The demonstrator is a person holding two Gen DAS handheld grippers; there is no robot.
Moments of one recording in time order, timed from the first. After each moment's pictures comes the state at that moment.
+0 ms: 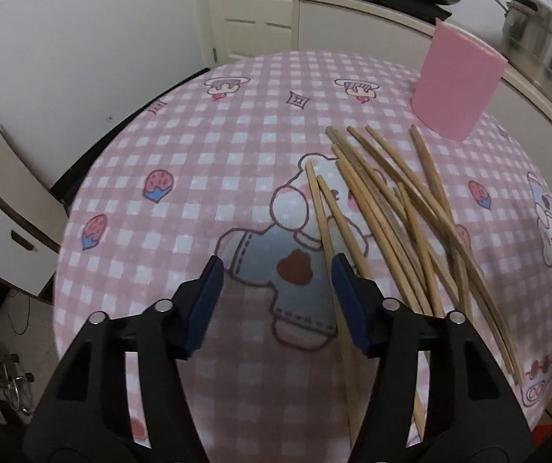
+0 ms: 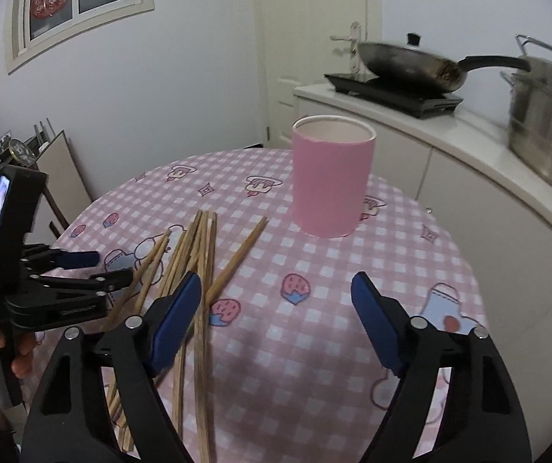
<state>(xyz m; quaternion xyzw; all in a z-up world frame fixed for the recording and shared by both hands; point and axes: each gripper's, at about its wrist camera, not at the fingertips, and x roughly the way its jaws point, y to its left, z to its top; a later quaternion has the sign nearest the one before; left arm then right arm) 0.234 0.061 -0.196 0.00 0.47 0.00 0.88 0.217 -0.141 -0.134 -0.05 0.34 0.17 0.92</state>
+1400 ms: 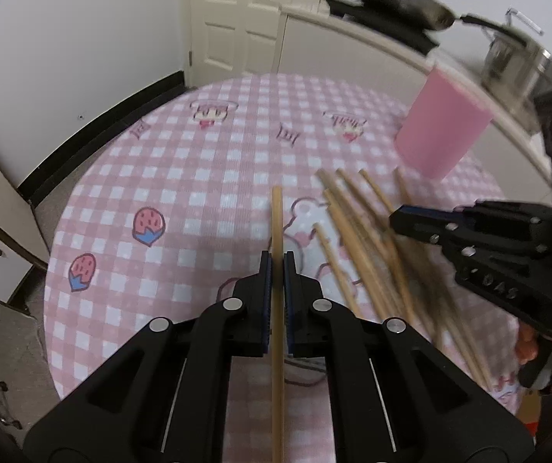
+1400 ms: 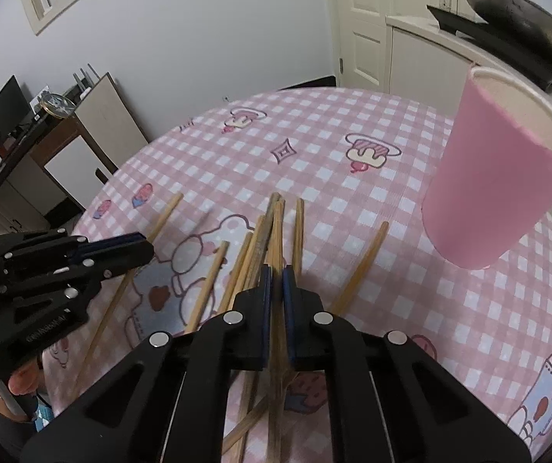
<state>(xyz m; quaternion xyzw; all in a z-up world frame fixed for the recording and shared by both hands) 0.251 0.082 -0.172 -0.05 0.46 -0.06 0.89 0.301 -0.066 -0.163 -0.06 0.47 0.29 0.83</state>
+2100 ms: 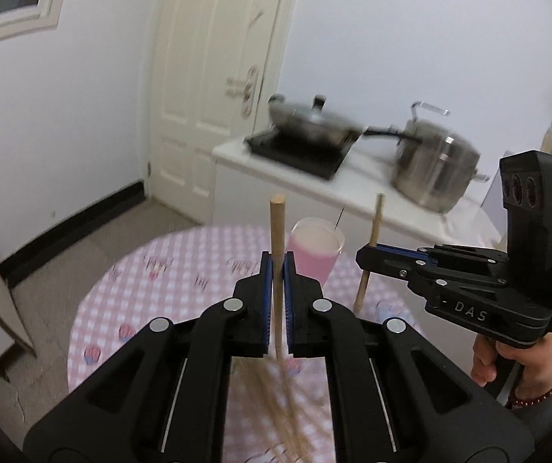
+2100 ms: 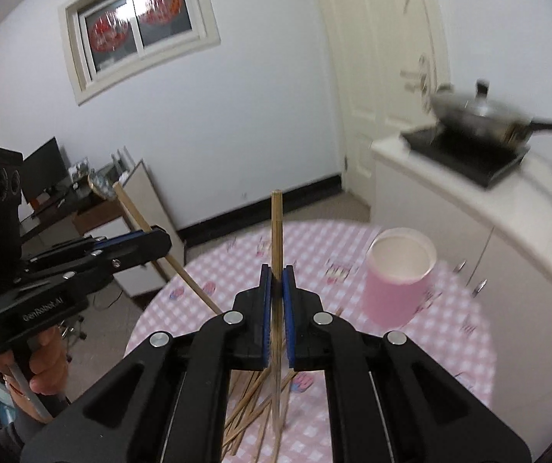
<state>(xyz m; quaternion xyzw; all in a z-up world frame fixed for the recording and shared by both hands) 0.183 0.027 -0.001 -0.06 0.26 -0.13 0.96 0.234 -0.139 -0.006 -0.01 0.30 0.31 0.90</state>
